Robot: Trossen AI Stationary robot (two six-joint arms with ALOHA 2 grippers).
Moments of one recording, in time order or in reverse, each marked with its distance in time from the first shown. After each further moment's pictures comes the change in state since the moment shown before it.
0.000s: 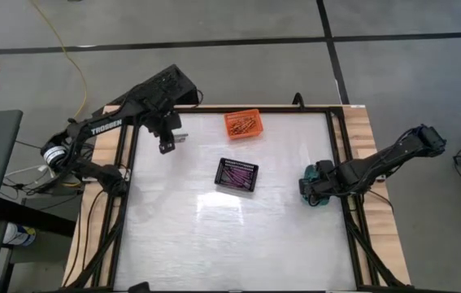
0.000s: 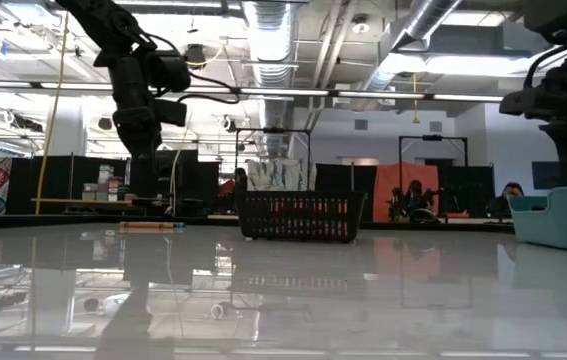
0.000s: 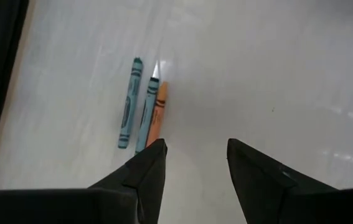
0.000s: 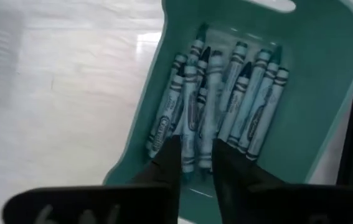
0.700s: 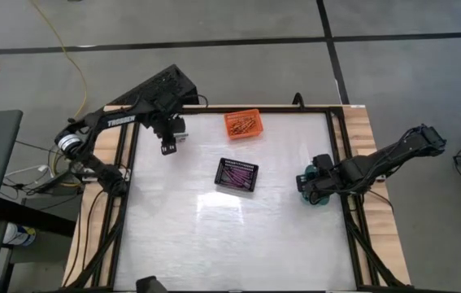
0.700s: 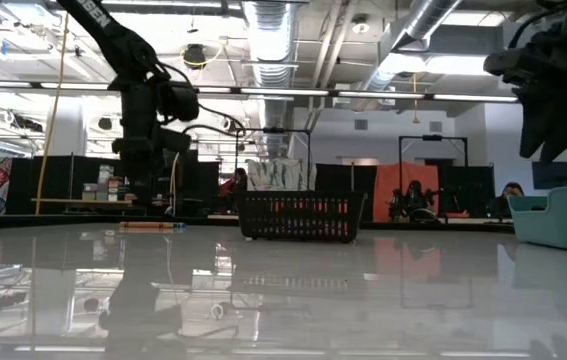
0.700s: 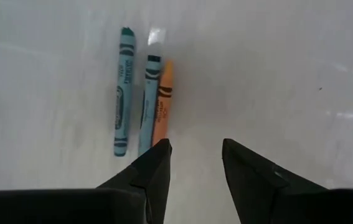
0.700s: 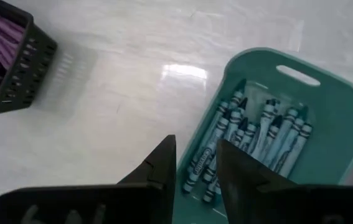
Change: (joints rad) left arm 0.012 0.182 0.000 0.037 -0.050 0.104; right arm 0.003 -0.003 0.123 -0.044 0.168 -0.140
